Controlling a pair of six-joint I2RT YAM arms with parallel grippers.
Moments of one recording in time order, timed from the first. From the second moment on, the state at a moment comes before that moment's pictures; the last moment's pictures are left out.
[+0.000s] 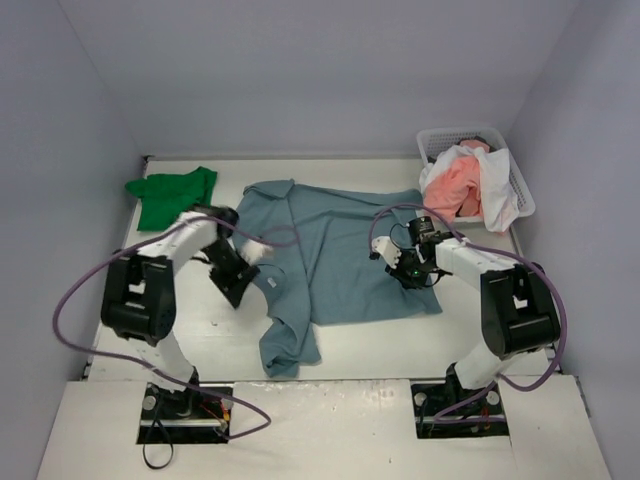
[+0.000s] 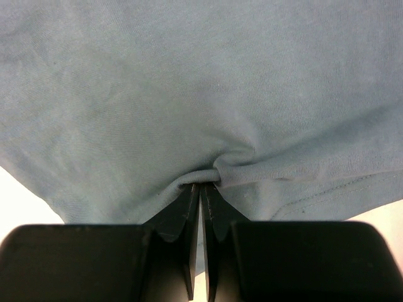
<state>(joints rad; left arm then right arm) -0.29 1.75 1.16 -1.21 0.36 0.65 0.23 1.60 0.85 -0.56 -0.27 -0.89</state>
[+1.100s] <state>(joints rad) -0.16 1.88 1.29 -0.76 0.57 0.37 0.26 1.61 0.86 -0.56 -0.31 -0.86</state>
